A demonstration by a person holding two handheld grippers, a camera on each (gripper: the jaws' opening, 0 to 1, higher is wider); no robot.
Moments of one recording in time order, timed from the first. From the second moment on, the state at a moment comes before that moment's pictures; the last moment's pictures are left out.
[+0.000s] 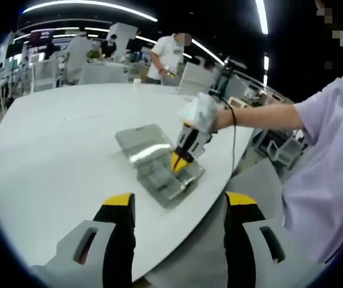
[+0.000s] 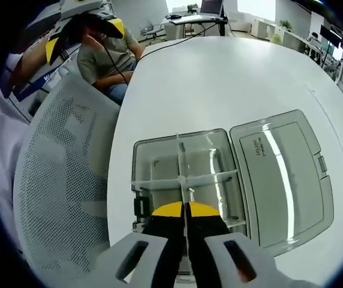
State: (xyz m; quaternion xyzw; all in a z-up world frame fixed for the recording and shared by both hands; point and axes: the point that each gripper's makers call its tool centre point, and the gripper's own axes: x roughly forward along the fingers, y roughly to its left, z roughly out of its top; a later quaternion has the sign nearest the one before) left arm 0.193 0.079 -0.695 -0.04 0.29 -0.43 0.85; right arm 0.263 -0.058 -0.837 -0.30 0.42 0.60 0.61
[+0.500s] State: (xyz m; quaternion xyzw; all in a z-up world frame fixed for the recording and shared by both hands) left arm 0.189 0.085 -0.693 -0.04 0.30 -0.42 0.85; right arm 0.267 -0.048 -0.823 -0.20 0.44 0.59 0.64
